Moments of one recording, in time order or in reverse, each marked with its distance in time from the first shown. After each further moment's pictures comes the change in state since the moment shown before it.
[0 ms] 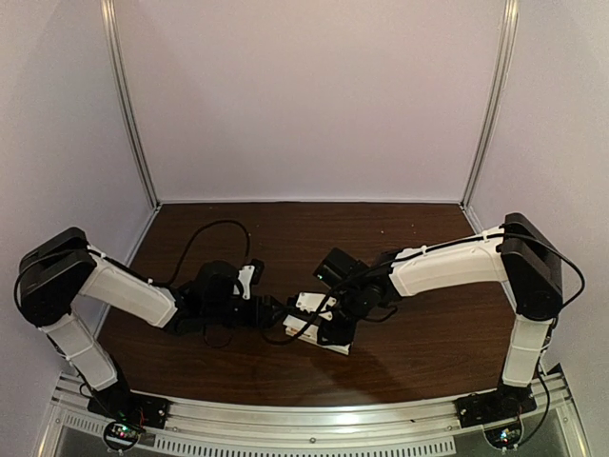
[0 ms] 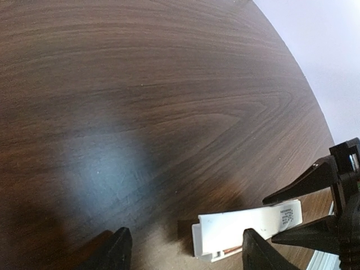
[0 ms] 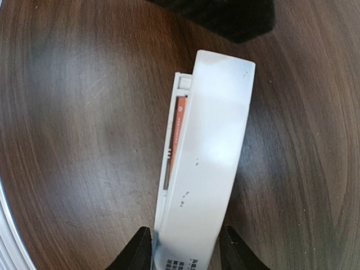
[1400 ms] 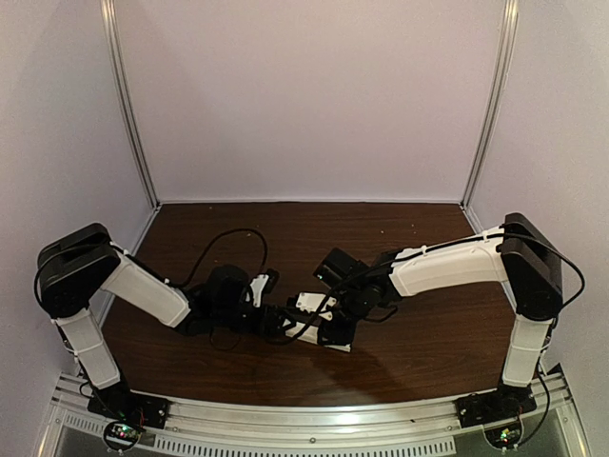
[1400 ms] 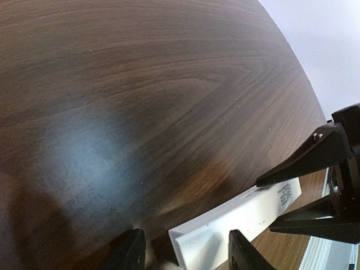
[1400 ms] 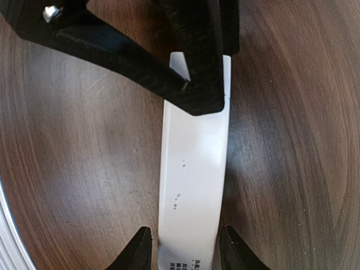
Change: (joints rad) left arm -0.008 0.136 0.053 0.047 0.164 0.047; right arm 0.000 0.000 0.000 -0.001 0.000 -0.003
